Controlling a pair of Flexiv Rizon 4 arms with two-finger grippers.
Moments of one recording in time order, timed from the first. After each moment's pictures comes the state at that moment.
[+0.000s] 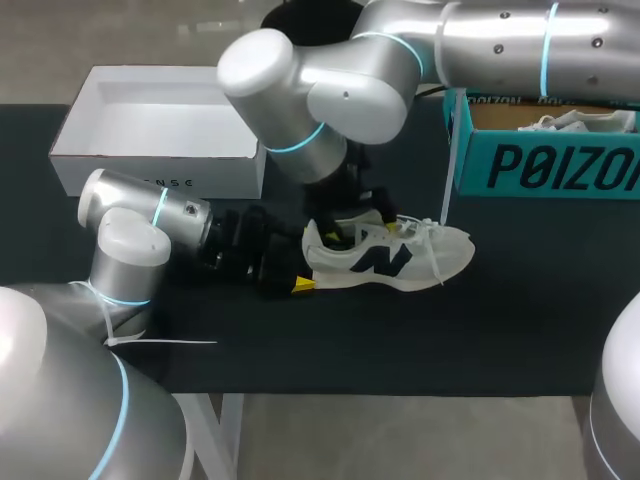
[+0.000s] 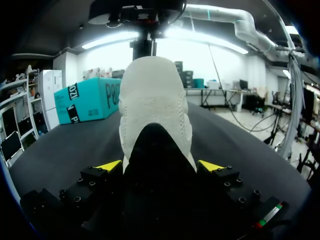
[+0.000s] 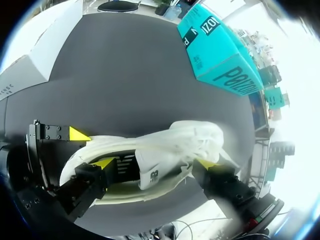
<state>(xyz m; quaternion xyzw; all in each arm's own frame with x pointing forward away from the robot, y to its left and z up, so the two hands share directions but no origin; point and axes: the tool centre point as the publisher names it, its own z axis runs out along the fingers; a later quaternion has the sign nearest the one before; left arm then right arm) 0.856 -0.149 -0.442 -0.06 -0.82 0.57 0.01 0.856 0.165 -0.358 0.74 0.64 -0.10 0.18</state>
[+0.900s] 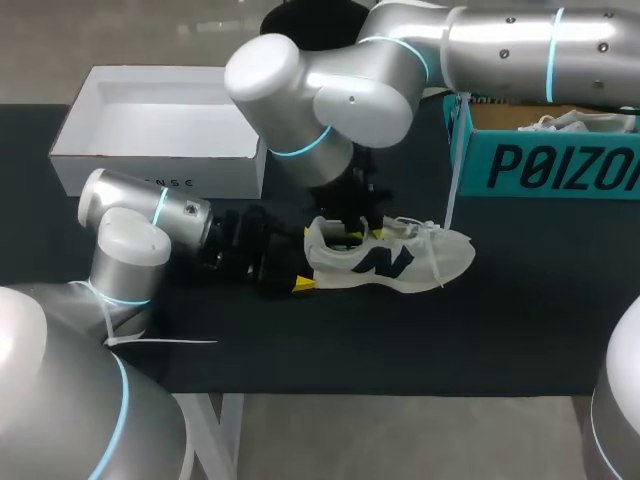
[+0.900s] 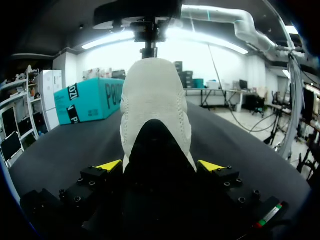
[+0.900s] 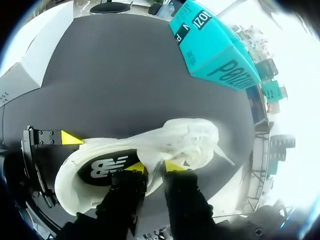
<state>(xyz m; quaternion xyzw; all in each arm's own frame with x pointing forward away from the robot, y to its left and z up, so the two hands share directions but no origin) 0.856 -0.150 -0.441 -0.06 -0.82 0.57 0.01 0.854 0.153 -0.360 0.75 0.62 -0.10 0.19</state>
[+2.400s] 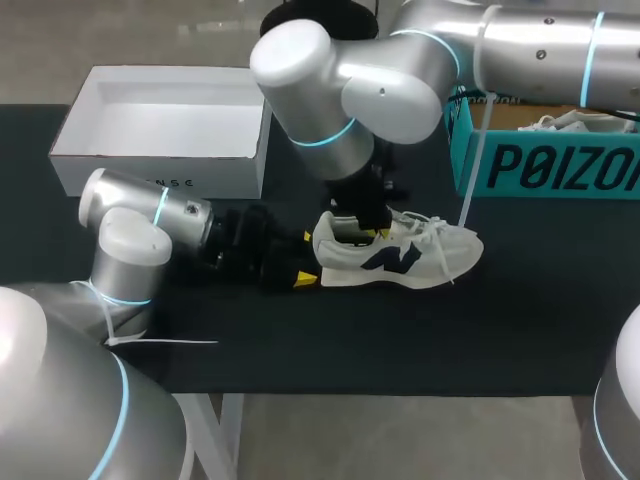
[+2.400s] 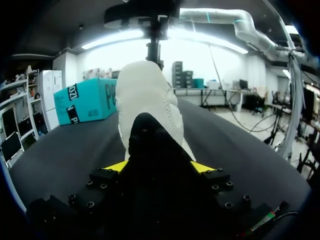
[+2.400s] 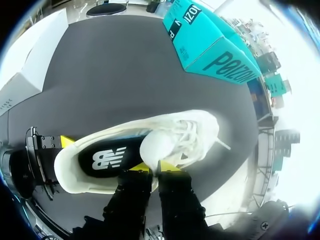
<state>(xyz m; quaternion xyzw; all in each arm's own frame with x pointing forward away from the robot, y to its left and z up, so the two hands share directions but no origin) 0.856 -0.151 -0.441 -0.06 -0.82 0.57 0.01 0.845 0.141 -0.349 0.77 0.61 -0.08 0.16</state>
